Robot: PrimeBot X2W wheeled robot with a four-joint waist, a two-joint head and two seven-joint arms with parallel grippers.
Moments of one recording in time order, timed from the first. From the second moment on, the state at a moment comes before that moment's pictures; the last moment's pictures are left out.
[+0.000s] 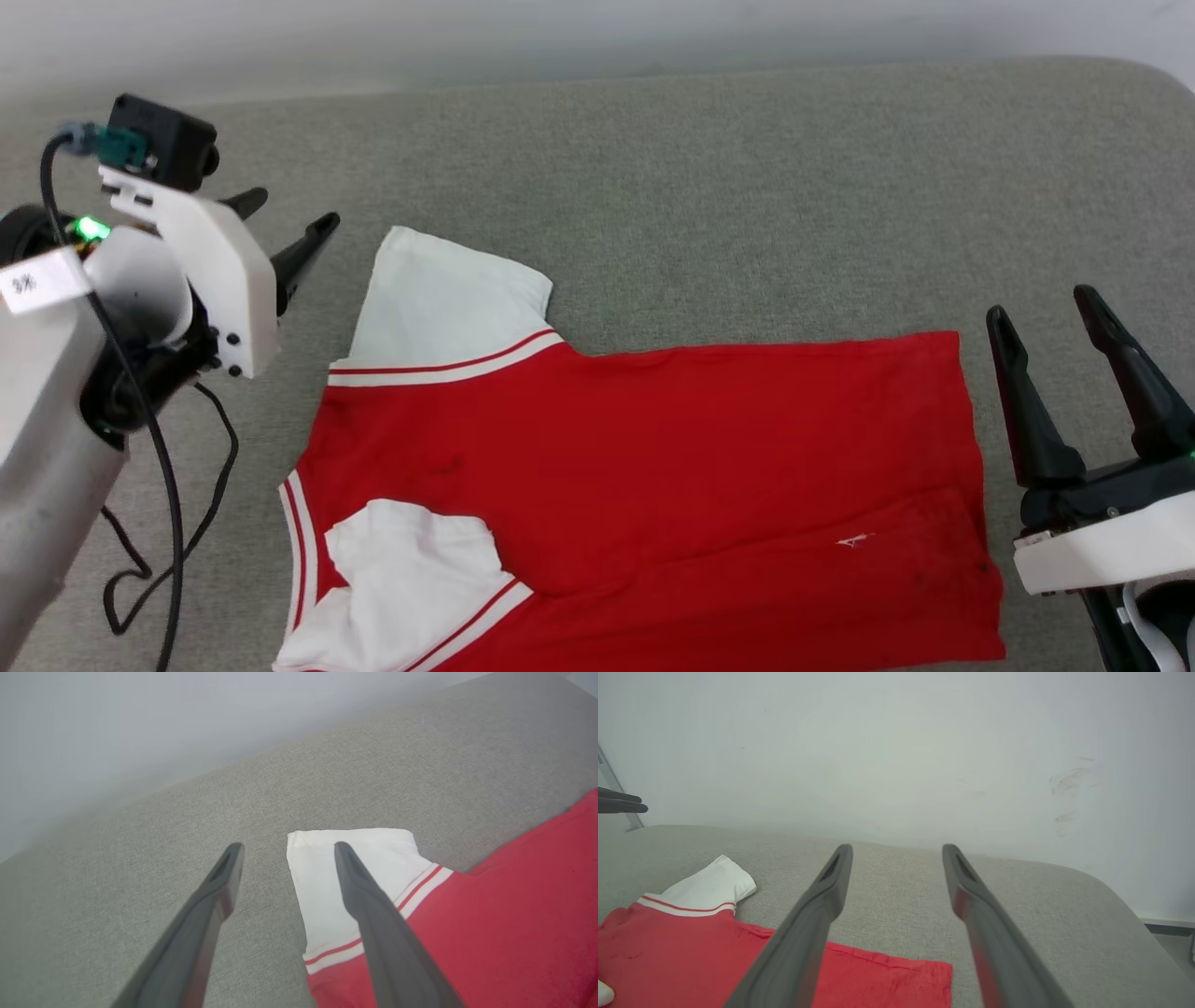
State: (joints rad) left arm -0.78 0.71 -0.60 0.27 -0.83 -0.08 0.41; right arm -0.06 -0.22 0.00 -0.29 0.26 0.13 0.01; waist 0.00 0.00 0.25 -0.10
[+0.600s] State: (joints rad) left arm -1.11 0.67 -0.75 0.49 -0.83 -0.12 0.85; right arm -0.18 -0.21 0.02 -0.25 0.26 0.13 -0.06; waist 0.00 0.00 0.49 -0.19
